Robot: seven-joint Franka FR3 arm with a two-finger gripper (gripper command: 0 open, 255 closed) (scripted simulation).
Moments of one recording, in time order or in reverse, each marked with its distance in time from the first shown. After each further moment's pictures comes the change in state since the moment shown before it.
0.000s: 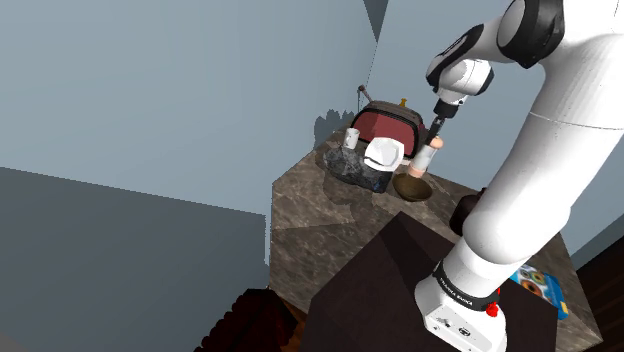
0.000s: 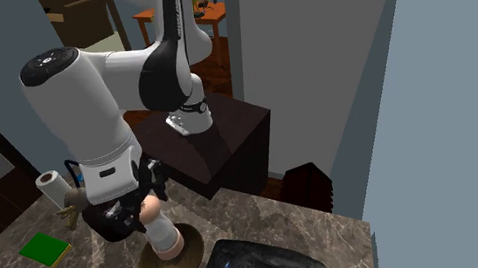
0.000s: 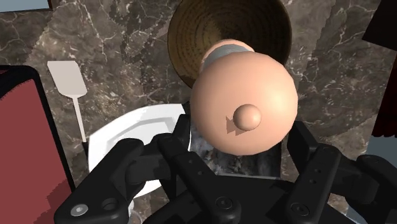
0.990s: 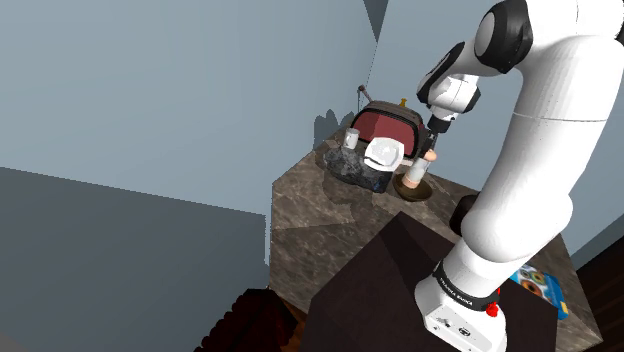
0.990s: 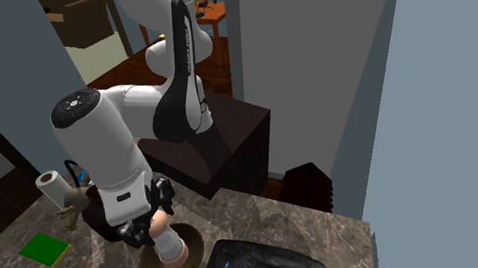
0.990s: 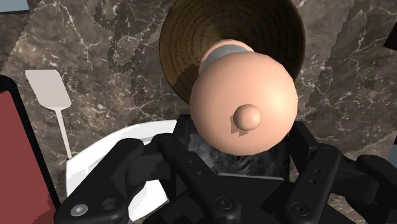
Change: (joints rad) arm -0.040 0.116 0.044 -0.045 0.123 0.121 -0.090
